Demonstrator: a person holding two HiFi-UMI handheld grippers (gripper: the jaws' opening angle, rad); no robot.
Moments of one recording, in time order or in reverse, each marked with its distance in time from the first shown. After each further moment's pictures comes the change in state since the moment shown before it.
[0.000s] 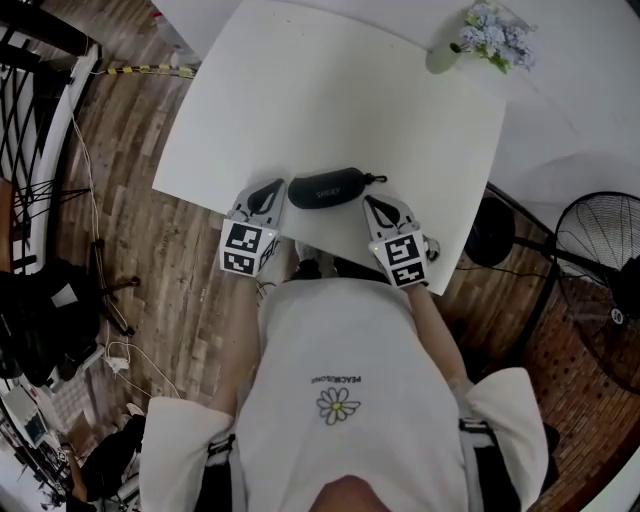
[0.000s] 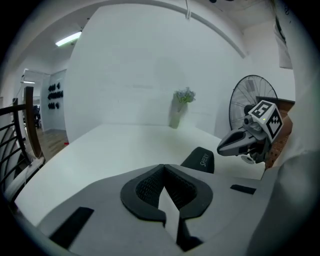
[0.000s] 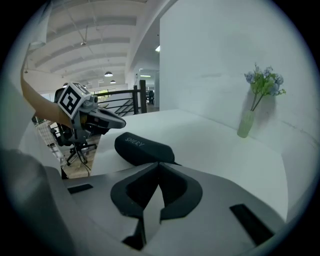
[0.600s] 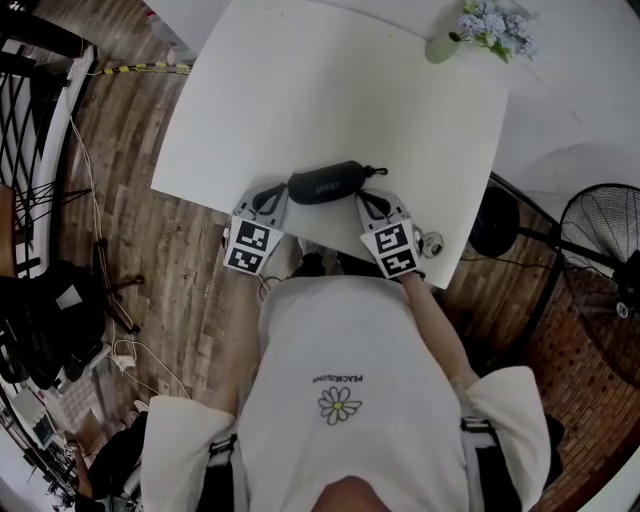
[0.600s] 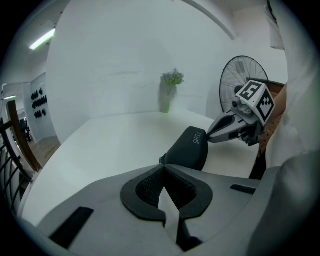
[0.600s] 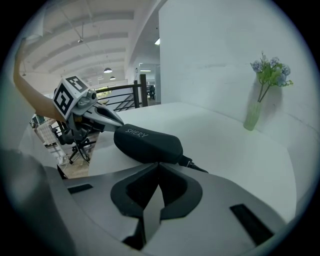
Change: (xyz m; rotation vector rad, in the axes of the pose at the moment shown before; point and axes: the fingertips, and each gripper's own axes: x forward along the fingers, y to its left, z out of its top) left arm 0.010 -0.014 -0.032 0.145 0.160 -0.065; right arm 0.023 0.010 -0.015 0.009 0.065 0.030
